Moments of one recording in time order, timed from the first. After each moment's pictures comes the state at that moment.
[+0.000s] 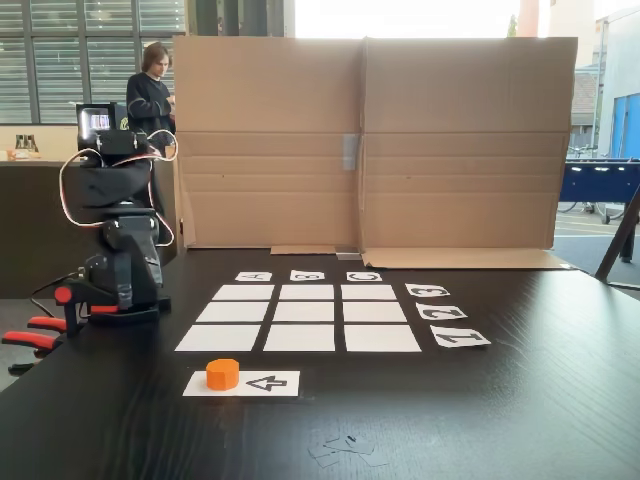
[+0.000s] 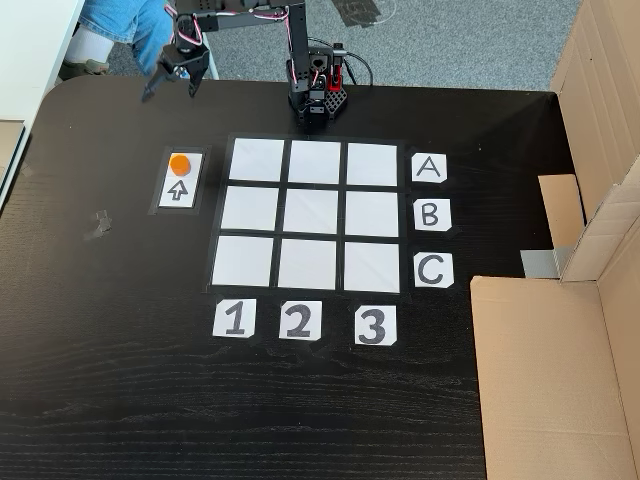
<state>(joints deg) 69.5 84.7 80.9 88.2 61.5</state>
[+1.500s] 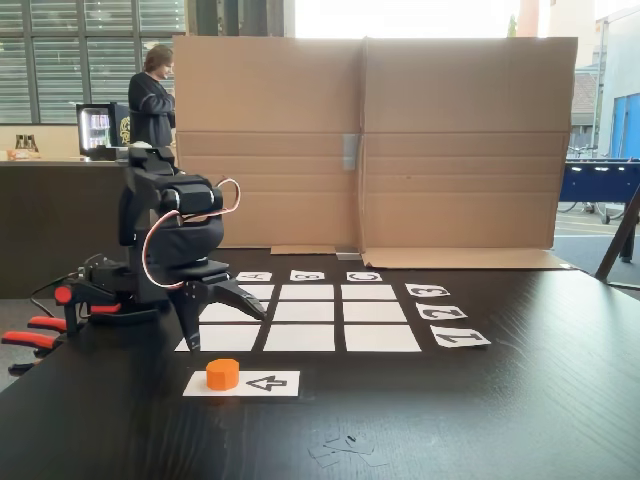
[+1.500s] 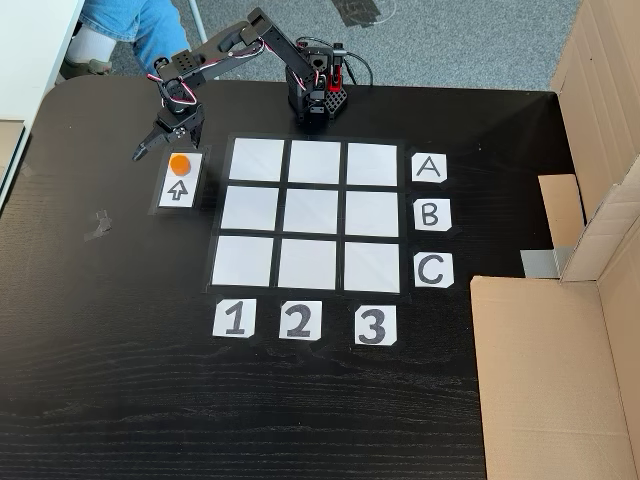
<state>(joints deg) 54.3 56.8 62.6 87.6 68.6</state>
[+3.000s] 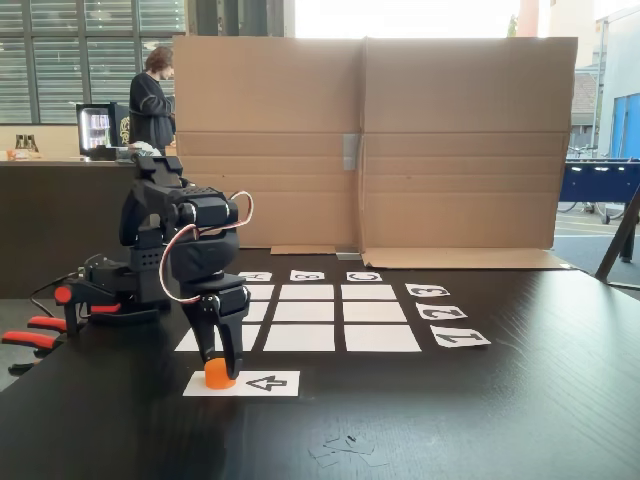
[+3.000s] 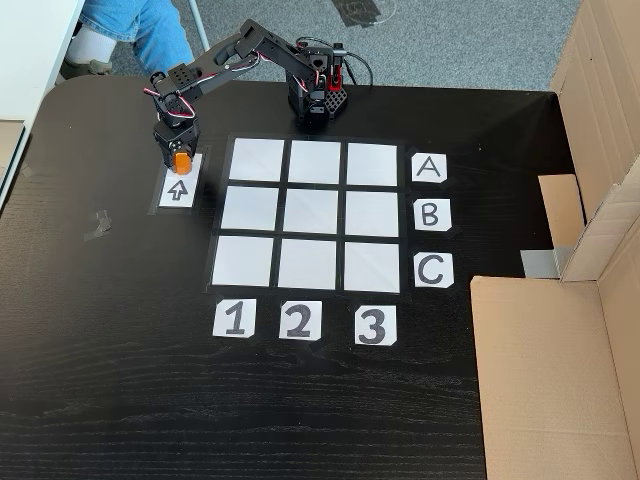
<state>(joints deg) 52.3 48.3 53.7 86.5 68.6</state>
